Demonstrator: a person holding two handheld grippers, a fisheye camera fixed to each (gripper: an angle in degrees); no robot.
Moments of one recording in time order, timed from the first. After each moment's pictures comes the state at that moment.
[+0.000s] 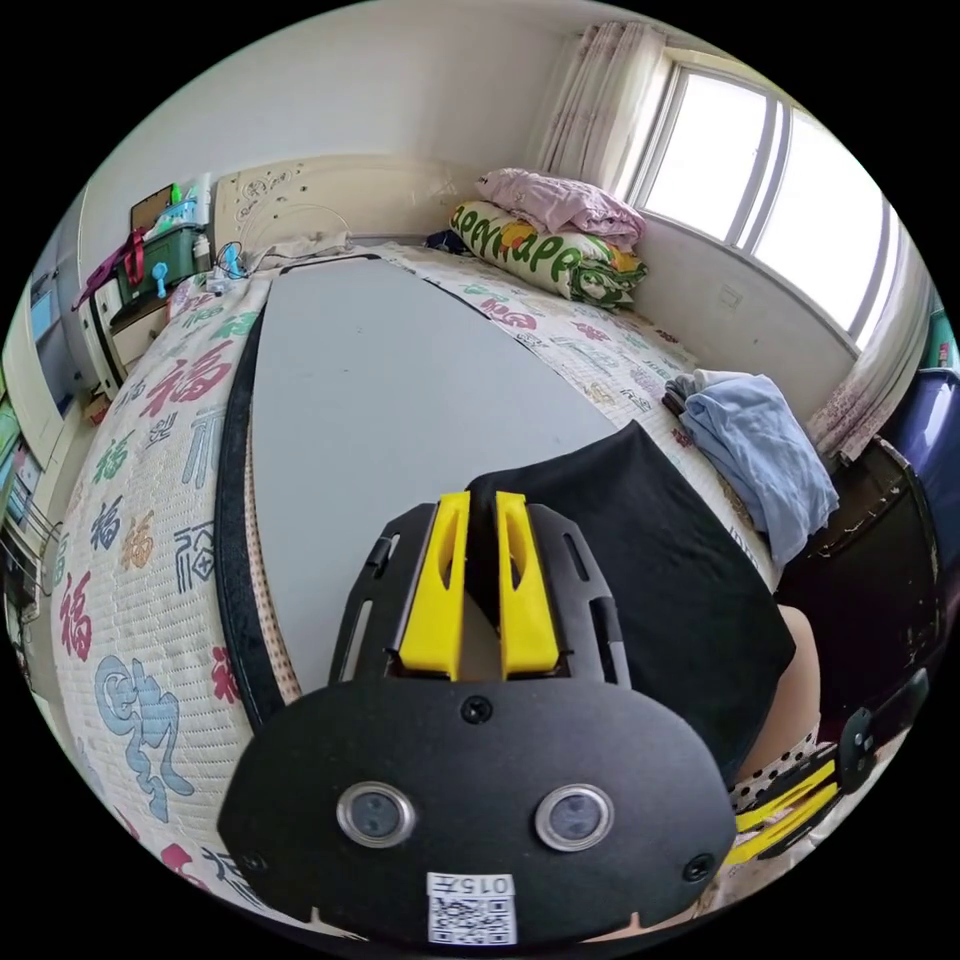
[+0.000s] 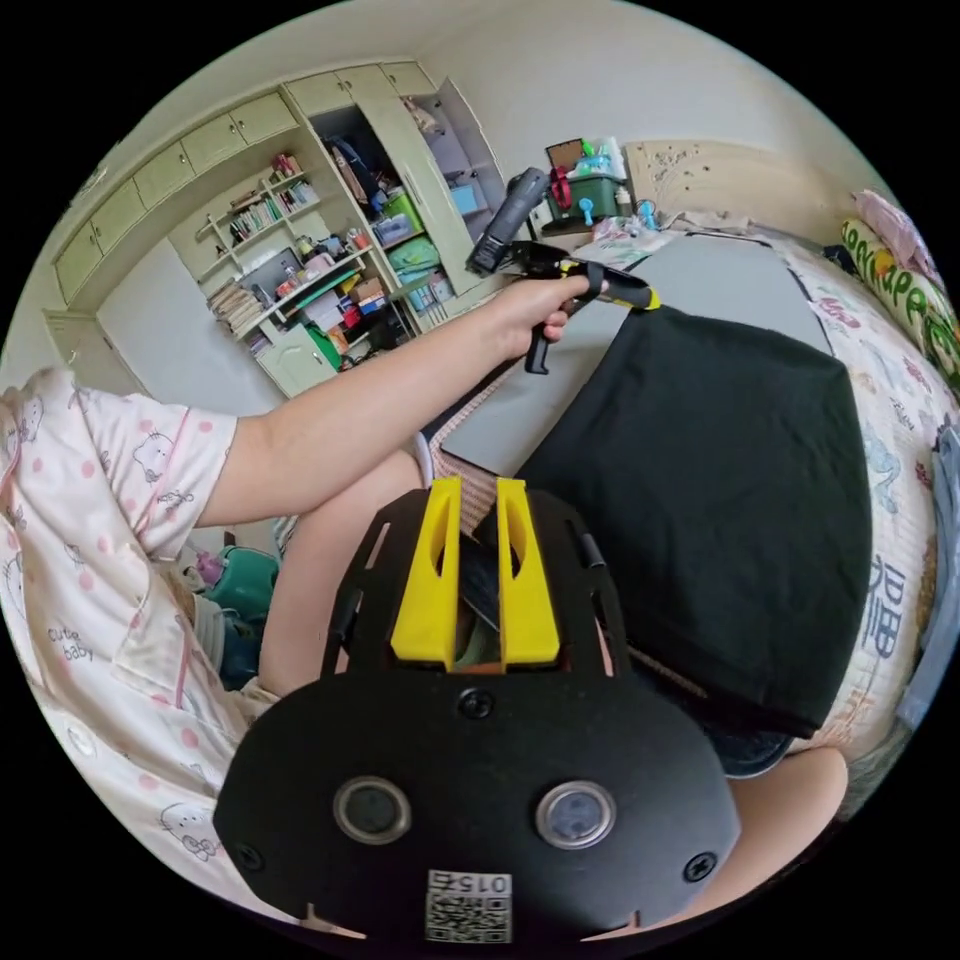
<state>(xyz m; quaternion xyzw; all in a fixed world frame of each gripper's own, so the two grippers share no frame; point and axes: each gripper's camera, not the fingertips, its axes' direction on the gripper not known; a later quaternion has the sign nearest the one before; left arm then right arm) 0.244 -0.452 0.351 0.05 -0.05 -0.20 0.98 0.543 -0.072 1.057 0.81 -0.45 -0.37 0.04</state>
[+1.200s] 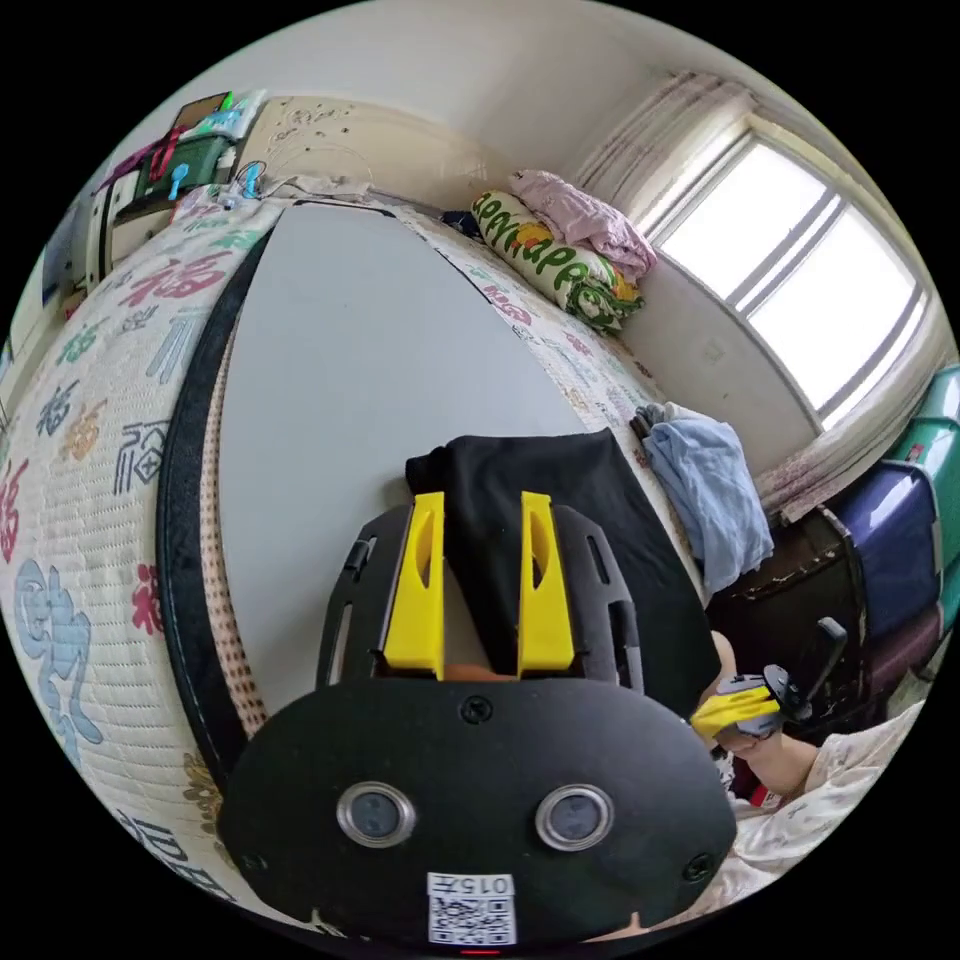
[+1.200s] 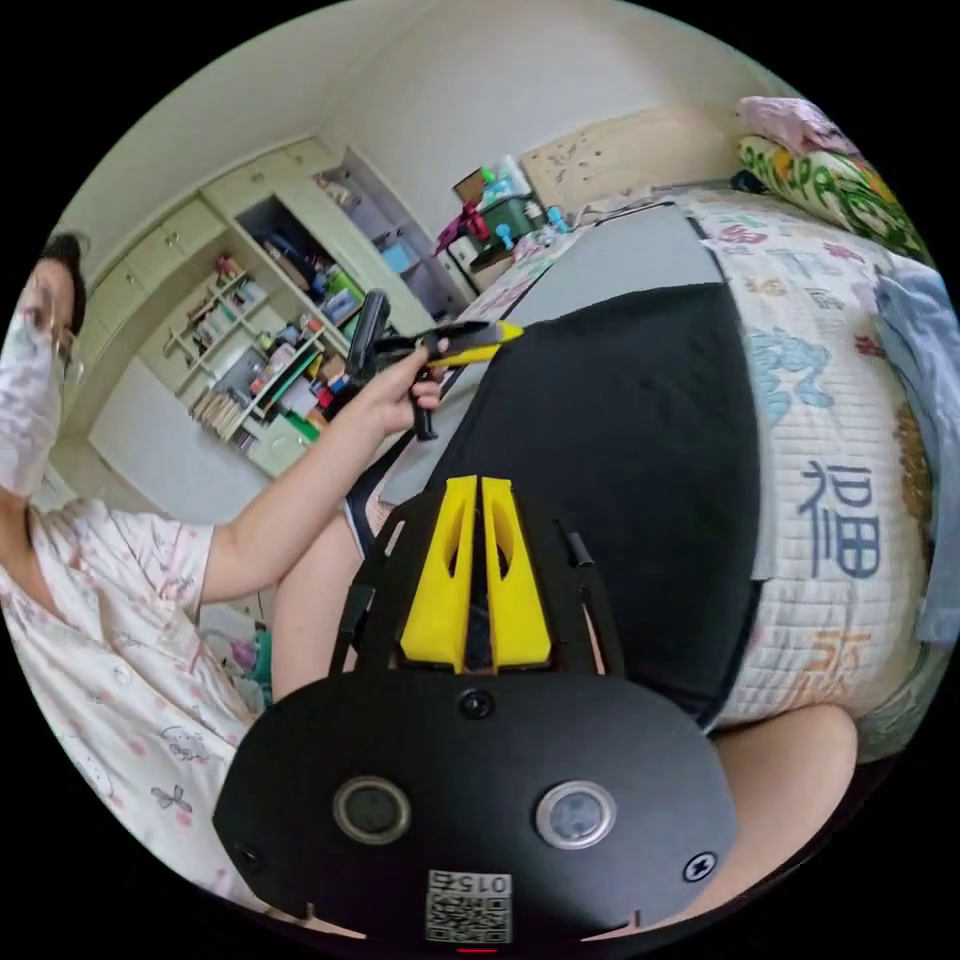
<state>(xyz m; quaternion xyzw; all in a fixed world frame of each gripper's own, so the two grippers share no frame) 0.185 -0.381 0.428 0.08 0.08 -0.32 0.94 0.717 -0.042 0.941 0.73 -0.59 -0.35 0.01</state>
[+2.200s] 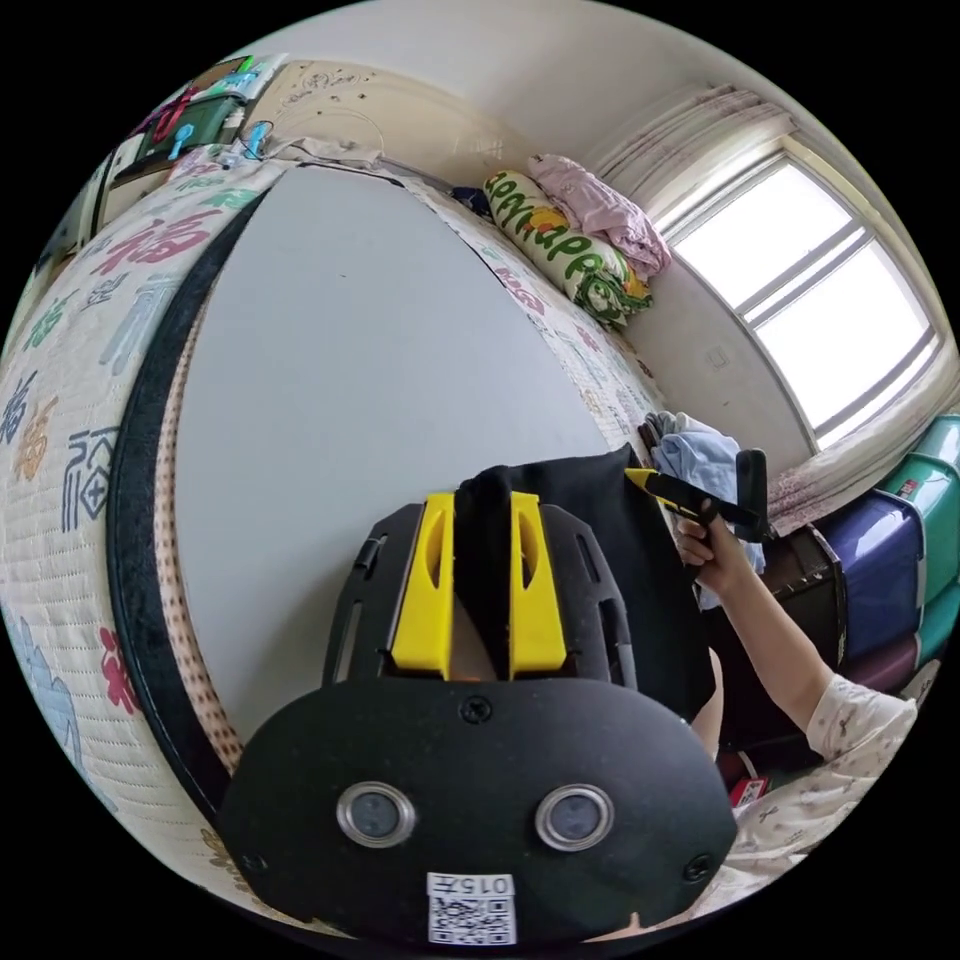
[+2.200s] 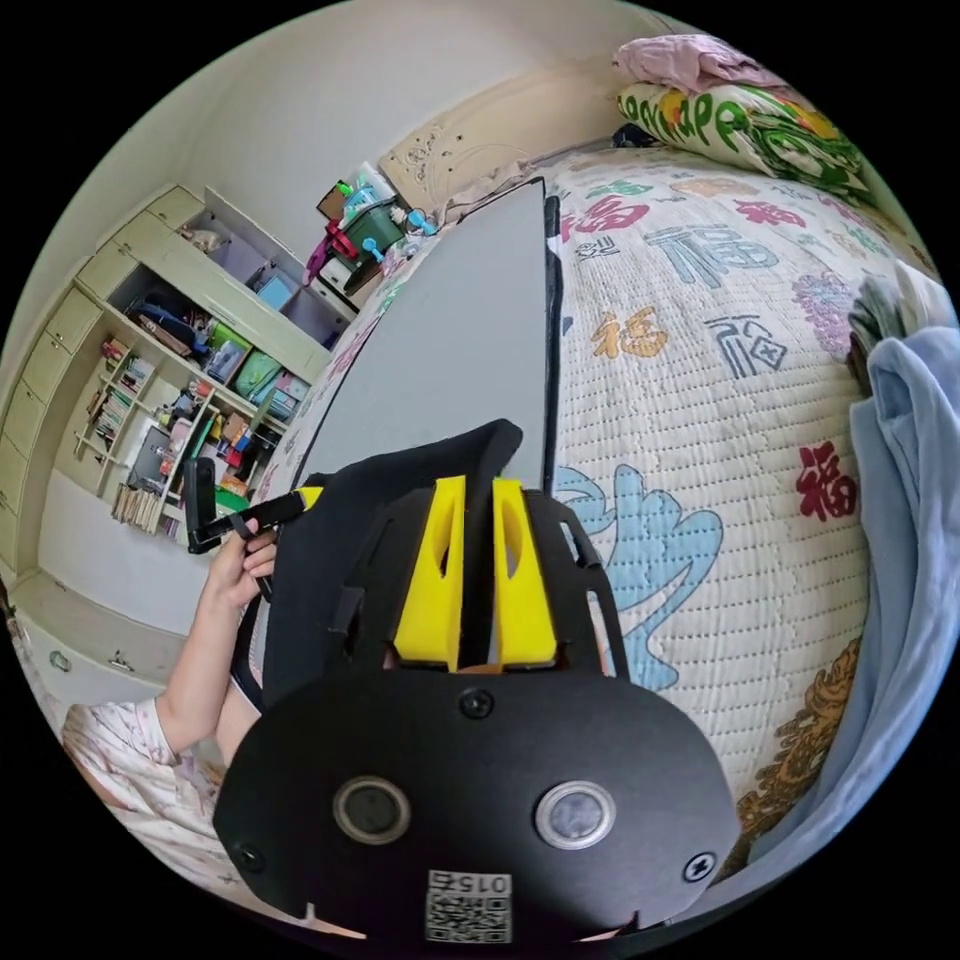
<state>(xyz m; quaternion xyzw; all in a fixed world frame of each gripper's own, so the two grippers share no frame) 0.041 -0.384 0.350 0.05 0.13 -0.30 0.94 0.906 -0.125 0.645 0.69 -0.65 -0.30 0.12</state>
